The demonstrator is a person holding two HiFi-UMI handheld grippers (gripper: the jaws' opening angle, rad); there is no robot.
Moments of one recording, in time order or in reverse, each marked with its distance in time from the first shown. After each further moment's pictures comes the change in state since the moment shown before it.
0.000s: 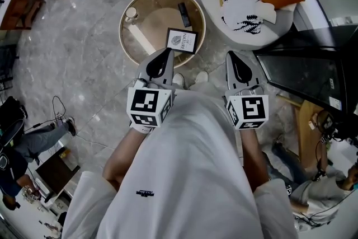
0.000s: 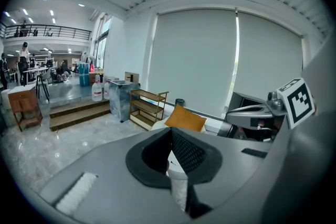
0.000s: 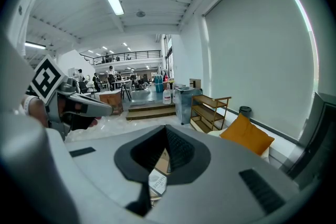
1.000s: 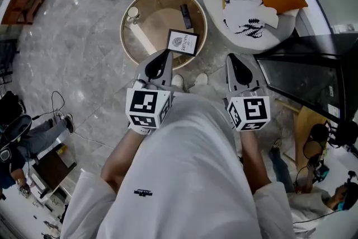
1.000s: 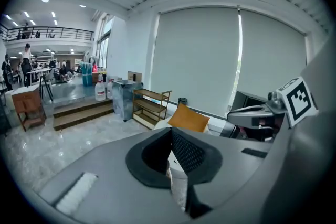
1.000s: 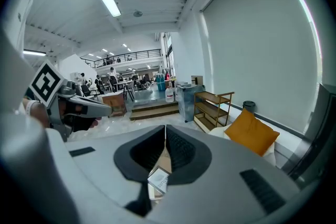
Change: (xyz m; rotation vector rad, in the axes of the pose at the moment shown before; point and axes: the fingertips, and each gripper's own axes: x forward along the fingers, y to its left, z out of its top) left arm 0.004 0.007 -0.001 -0.002 0.010 0.033; right arm 0.010 -0.005 -0.005 0.048 0.016 0.039
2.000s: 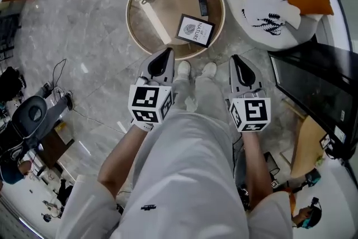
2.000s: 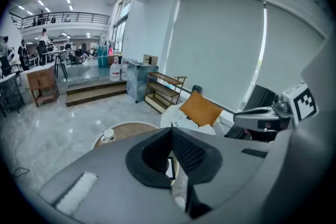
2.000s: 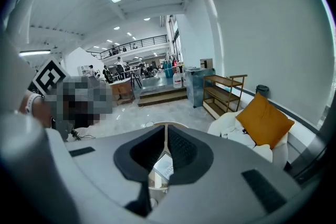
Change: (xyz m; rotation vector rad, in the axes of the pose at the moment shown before) left arm 0.042 0.065 -0.093 -0.154 0.138 0.109; right arm 0.080 0.014 -0.083 -0.007 0.156 0.105
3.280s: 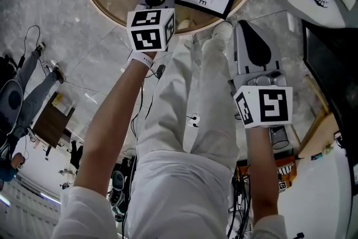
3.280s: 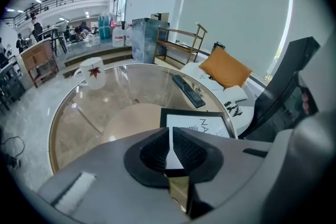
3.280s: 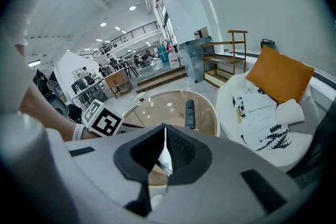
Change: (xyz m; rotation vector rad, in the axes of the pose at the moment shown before) left arm 0.305 0.139 -0.285 -0.025 0.283 0.075; right arm 0.197 -0.028 -0.222 0.155 0.129 0.043
